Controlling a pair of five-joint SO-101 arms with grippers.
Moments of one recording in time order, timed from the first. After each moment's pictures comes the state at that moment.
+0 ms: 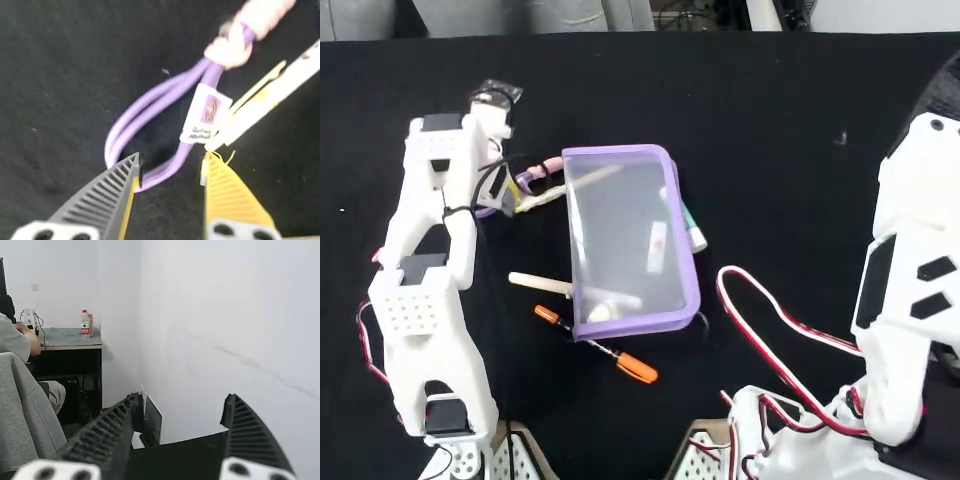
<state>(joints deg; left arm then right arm) -10.3 32.6 -21.0 74.4 -24.7 21.2 -36.0 -36.4 76.1 3.0</state>
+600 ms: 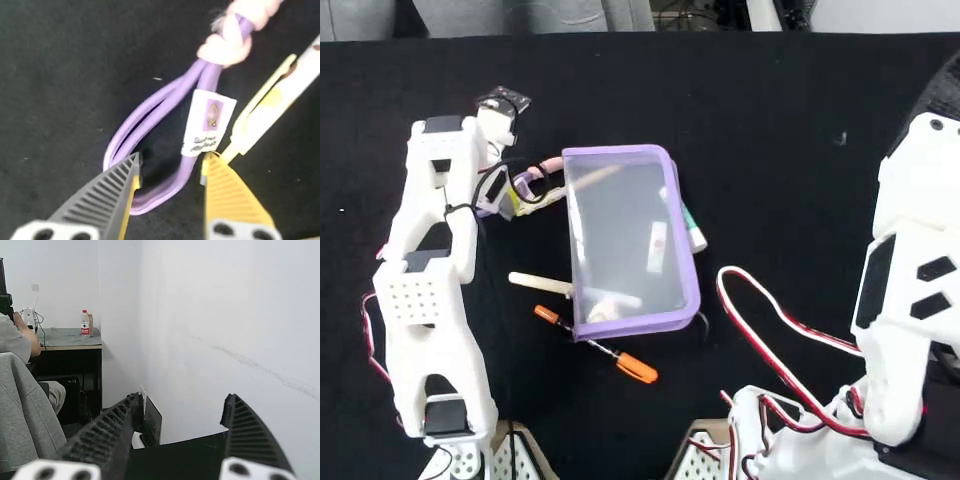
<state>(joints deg) -11.0 40.3 -24.7 74.4 -34.2 21.2 -36.0 -36.4 76.1 3.0</state>
